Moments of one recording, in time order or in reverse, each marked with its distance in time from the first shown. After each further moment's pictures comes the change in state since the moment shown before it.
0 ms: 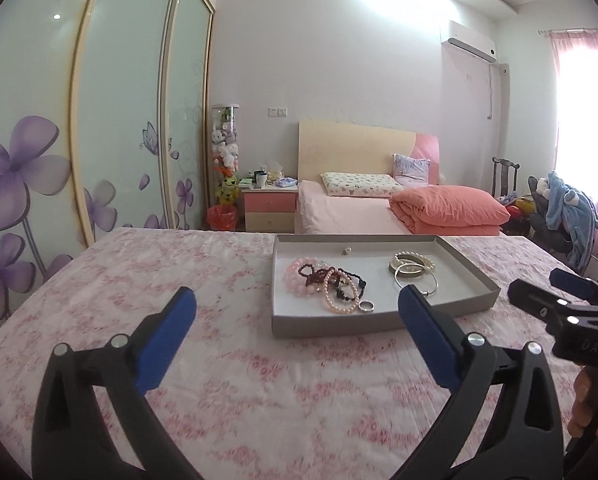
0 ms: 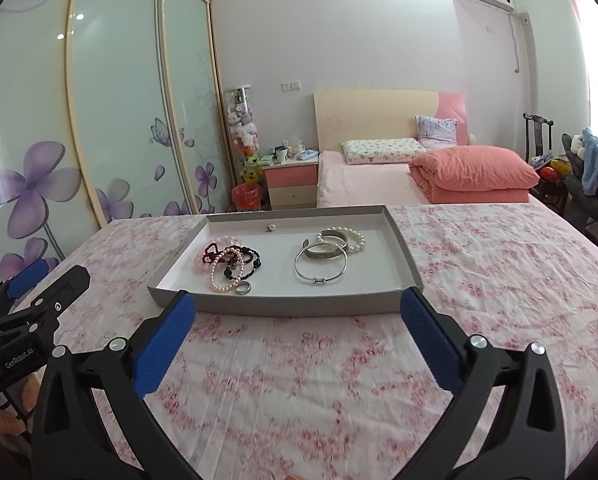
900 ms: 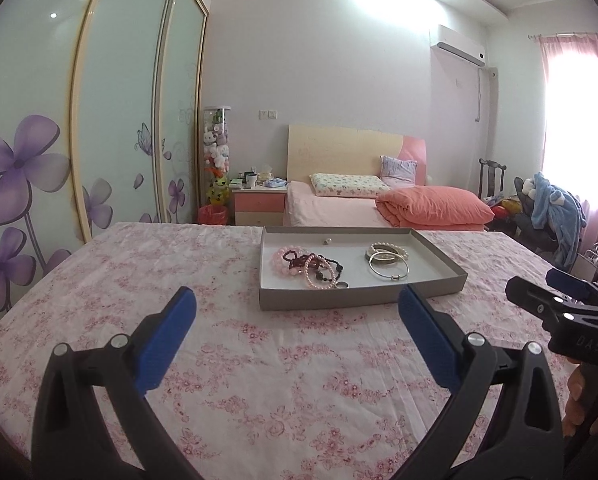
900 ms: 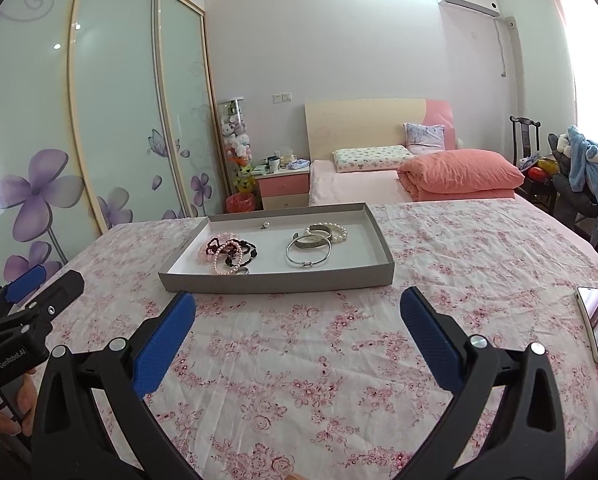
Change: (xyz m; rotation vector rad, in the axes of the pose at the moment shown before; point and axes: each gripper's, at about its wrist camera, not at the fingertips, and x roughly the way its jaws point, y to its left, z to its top) left arm -0.044 -0.009 -0.015 -0.002 -0.001 -0.043; right arm -0.049 -0.006 -0.024 0.020 -0.034 -0.022
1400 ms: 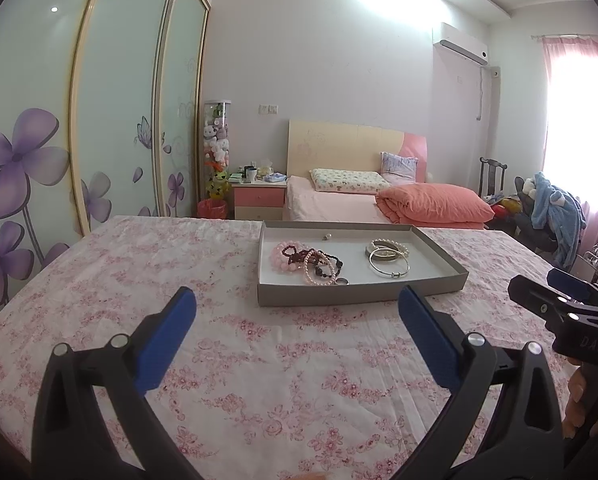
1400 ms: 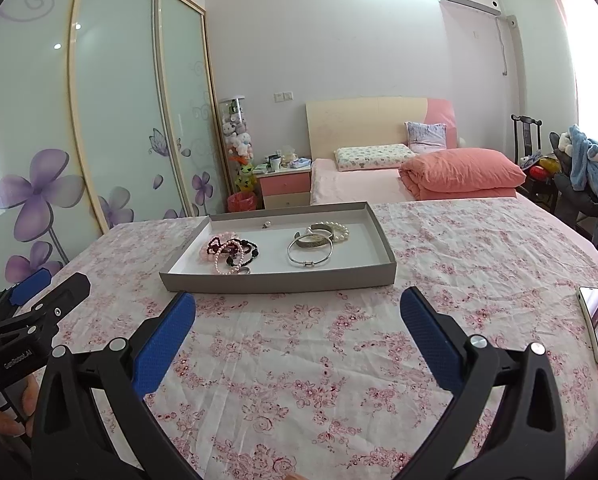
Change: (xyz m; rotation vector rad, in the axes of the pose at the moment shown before) left arm 0.004 0.000 -0.002 -0.010 0.015 -0.002; right arm 0.001 0.001 0.001 0.002 0.004 0.005
